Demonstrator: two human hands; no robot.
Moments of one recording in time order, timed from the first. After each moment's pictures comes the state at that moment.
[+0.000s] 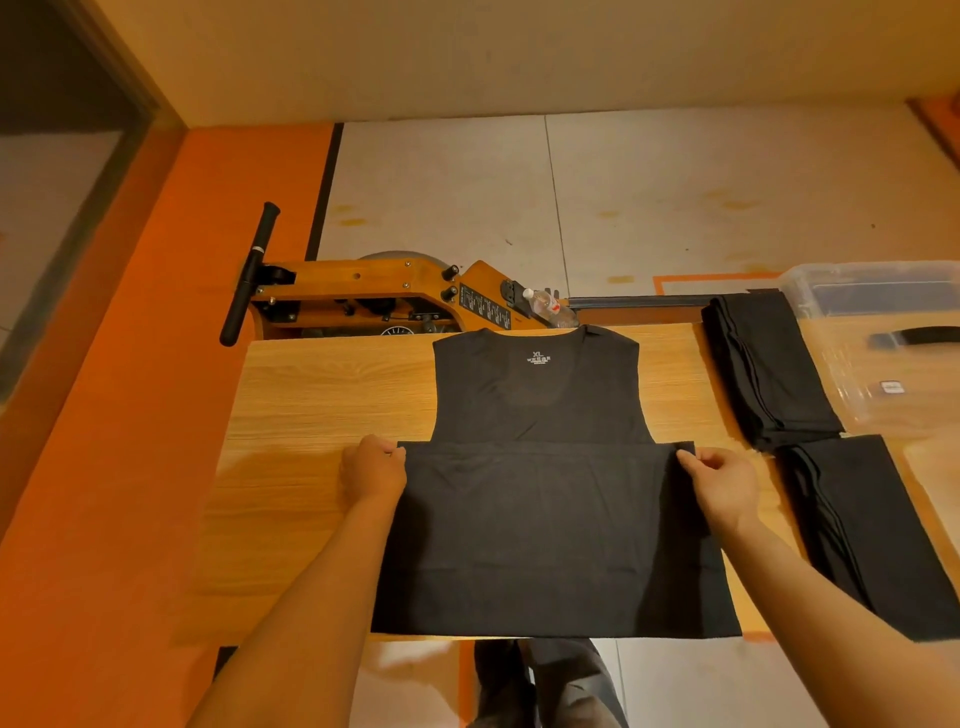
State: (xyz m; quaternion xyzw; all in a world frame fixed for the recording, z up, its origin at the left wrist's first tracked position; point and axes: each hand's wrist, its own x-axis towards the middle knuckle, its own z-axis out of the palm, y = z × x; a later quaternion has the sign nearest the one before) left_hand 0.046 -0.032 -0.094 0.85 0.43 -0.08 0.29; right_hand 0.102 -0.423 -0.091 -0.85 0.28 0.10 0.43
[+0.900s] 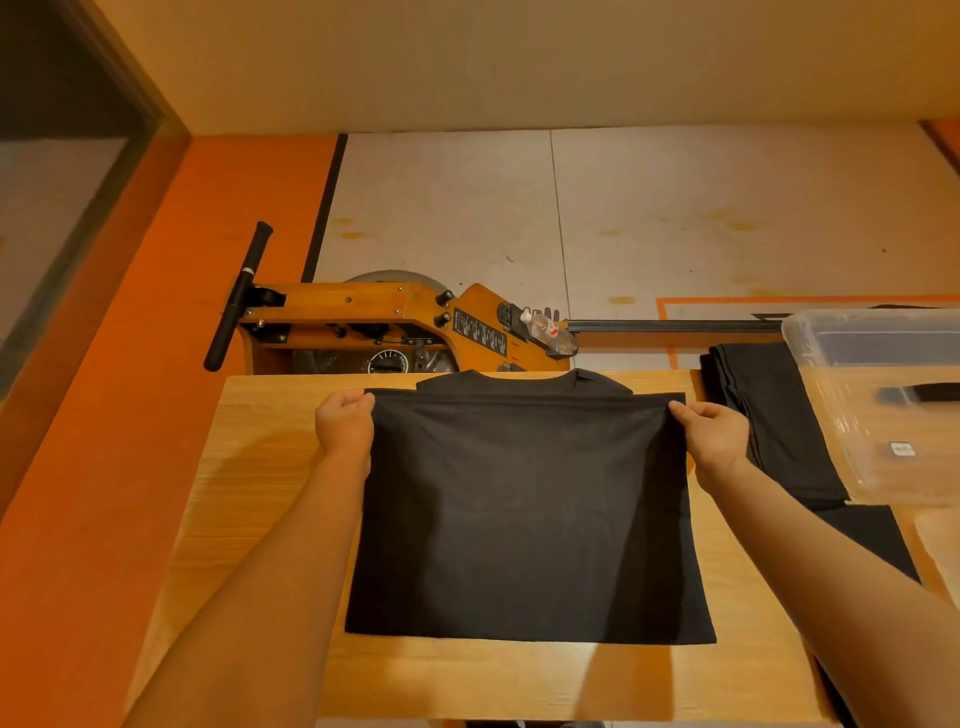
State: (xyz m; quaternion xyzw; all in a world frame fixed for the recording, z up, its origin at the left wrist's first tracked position) left_hand 0.152 -0.026 -0.046 0.65 0.51 0.10 0.55; right_hand 0.224 -0.395 -0.045 -0.76 0.30 0.06 0.57
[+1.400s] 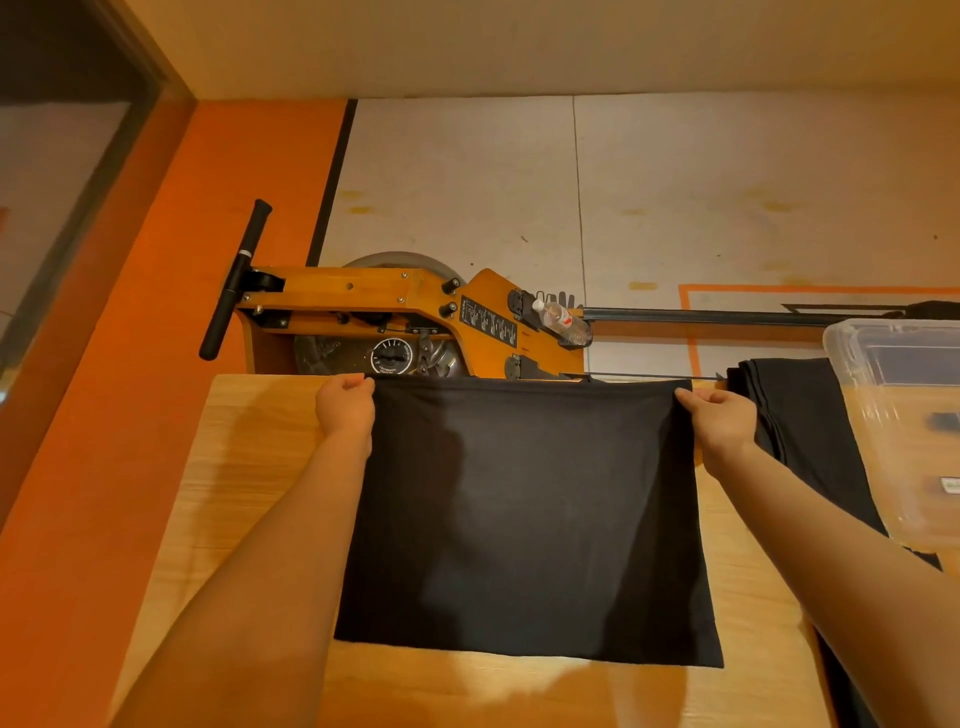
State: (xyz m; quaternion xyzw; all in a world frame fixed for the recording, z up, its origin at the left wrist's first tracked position) left_hand 0.198 -0.018 -0.063 0.67 0.54 0.08 0.51; right_hand 0.278 -0.389 -0.065 -0.76 0.32 0.12 0.55
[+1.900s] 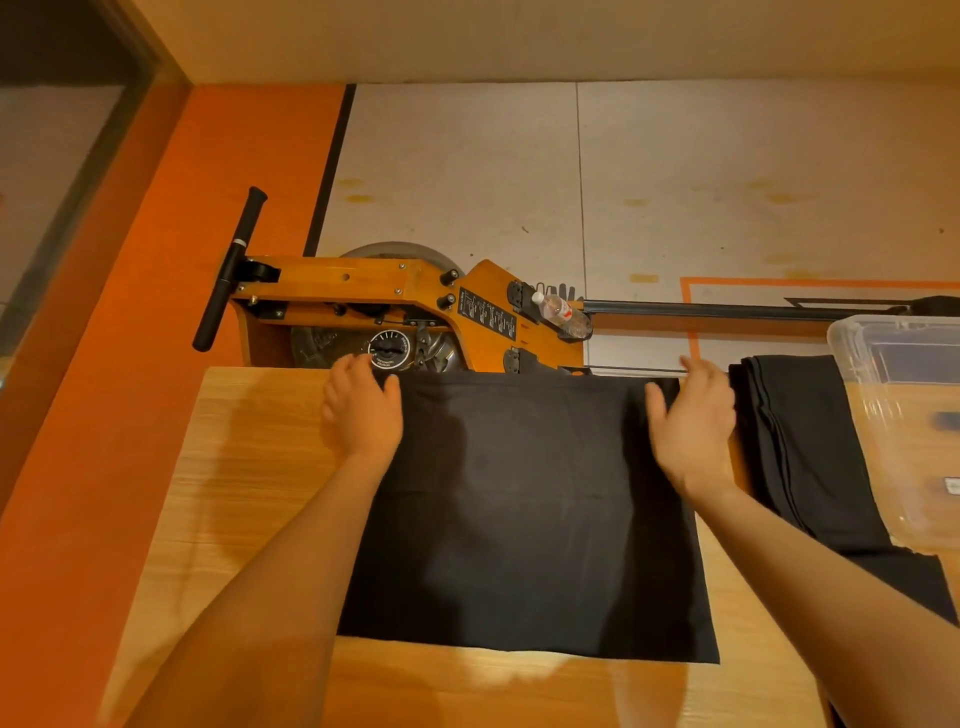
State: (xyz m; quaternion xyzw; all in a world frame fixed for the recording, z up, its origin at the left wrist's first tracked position) left_hand 0.187 -0.040 -0.074 0.91 0.38 0.03 0.19; right_hand 0.258 -0.367 -0.075 -0.97 0.07 0.00 0.24
